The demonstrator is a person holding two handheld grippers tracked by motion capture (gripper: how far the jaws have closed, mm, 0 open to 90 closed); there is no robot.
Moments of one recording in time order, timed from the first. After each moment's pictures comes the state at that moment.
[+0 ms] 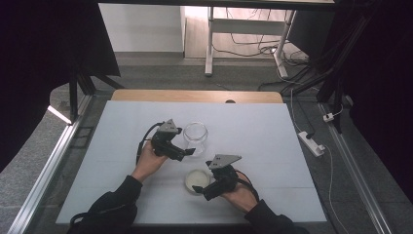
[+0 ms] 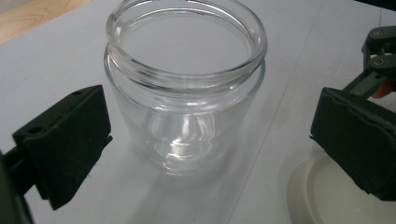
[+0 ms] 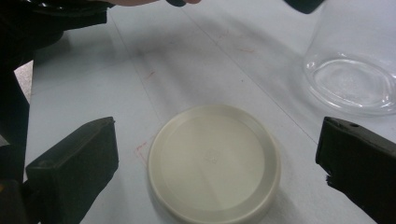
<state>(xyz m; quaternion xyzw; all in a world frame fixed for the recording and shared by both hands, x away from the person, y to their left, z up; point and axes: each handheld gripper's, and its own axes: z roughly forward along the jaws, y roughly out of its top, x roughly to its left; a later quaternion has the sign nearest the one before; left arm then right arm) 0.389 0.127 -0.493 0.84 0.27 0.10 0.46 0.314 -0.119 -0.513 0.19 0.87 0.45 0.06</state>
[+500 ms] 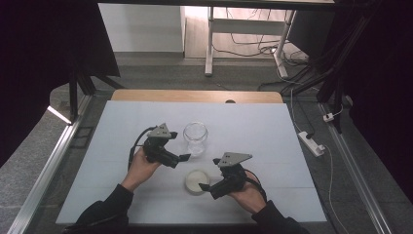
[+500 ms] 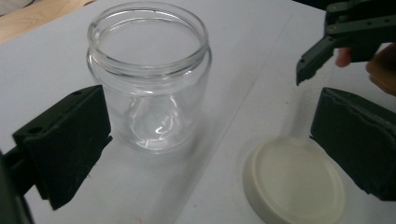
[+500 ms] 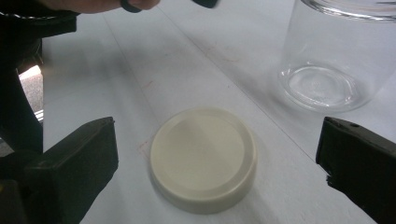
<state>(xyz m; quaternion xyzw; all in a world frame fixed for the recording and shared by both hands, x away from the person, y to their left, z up) 0.352 0.141 -0.474 0.83 0.27 0.09 0.47 0.309 -0.140 -0.493 0.20 0.86 0.46 0.07</state>
